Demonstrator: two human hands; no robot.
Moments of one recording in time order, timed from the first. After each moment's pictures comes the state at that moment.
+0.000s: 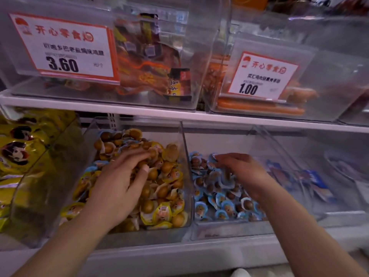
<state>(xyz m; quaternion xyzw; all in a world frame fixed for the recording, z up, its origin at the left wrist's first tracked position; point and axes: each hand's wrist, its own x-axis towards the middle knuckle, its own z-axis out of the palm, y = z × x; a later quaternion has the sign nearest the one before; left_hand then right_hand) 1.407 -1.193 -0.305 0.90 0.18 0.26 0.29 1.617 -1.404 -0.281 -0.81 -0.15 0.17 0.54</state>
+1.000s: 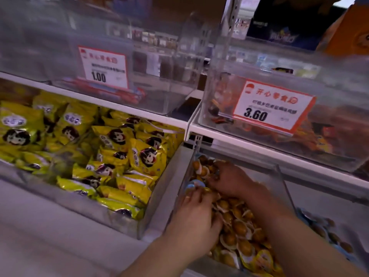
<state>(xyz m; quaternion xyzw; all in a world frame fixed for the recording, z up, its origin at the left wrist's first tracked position) 1.360 -1.163 -0.328 0.92 0.26 0.17 0.23 1.551 -1.162 -0.290 -0.83 -0.54 0.07 0.09</state>
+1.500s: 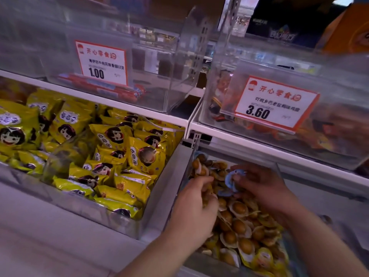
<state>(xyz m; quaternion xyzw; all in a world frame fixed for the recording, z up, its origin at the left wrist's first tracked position) 1.361 -1.161 -0.313 0.77 0.28 0.33 0.46 1.537 -1.244 -0.262 -0.71 -0.37 0.26 0.54</state>
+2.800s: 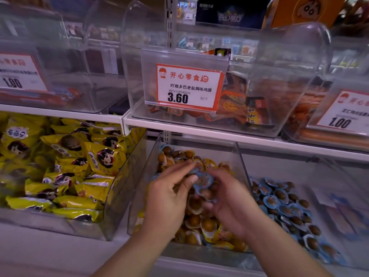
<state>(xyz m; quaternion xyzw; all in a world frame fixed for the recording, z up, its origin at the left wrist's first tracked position) 1.384 -1.187 -0.301 0.77 0.18 0.46 0.40 1.491 -1.285 -0.268 -0.52 -0.12 0.45 0.71</state>
